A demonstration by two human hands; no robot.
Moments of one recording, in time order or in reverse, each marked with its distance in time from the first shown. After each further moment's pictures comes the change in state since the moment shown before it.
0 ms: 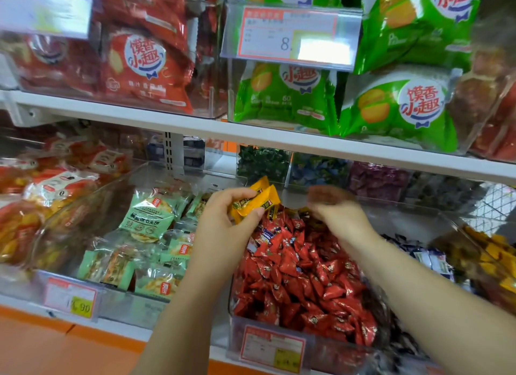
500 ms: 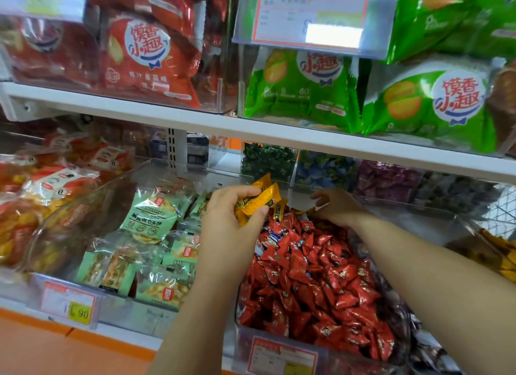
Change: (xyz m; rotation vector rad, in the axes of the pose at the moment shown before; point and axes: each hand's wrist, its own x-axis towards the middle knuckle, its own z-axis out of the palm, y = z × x) left_hand 0.007 0.000 0.005 0.096 0.092 0.086; right_hand 0.072 0.032 -0.007 -0.750 -0.254 -0.038
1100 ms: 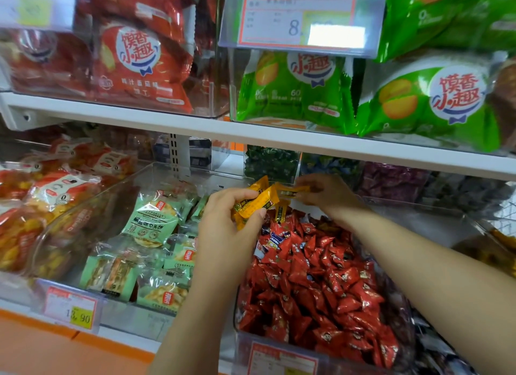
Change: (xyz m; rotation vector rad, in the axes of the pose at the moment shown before) left_hand 0.000 -0.001 0.001 0.032 0.020 0.003; right_hand -0.002 -0.029 0.002 0.425 0.085 -0.191
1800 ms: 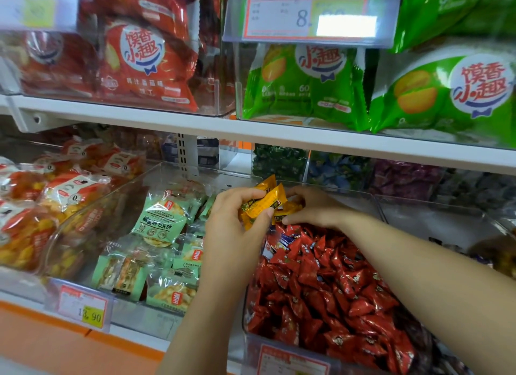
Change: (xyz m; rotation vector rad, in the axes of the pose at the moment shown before) left_hand 0.000 -0.001 -0.001 0.010 0.002 0.004; right_hand 0.014 0.011 0.029 -0.249 -0.327 0.044
